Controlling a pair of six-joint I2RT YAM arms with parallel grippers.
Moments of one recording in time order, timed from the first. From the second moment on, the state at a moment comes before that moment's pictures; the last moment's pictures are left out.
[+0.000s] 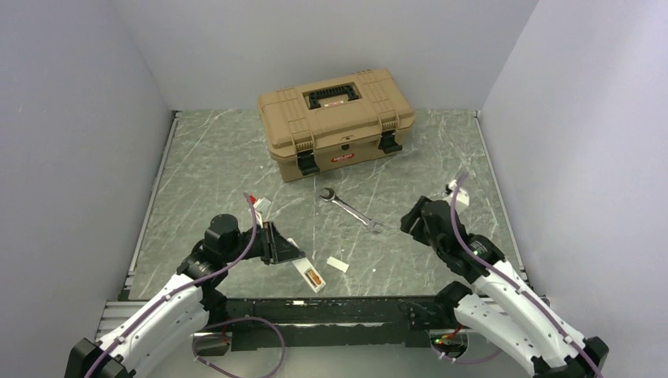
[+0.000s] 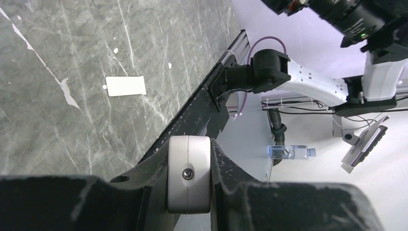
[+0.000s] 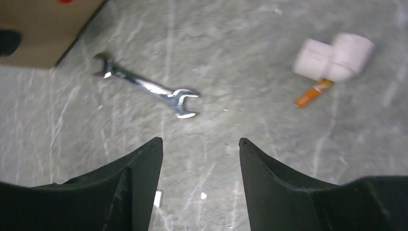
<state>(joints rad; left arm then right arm) -0.51 0.63 0.26 0.05 0.71 -0.88 0.62 0.69 0.66 -0.67 0.39 0.84</state>
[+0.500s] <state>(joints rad) -0.51 0.61 0.25 0.07 0.72 -0.88 0.38 0.74 0.48 -0.68 0.47 1.01</state>
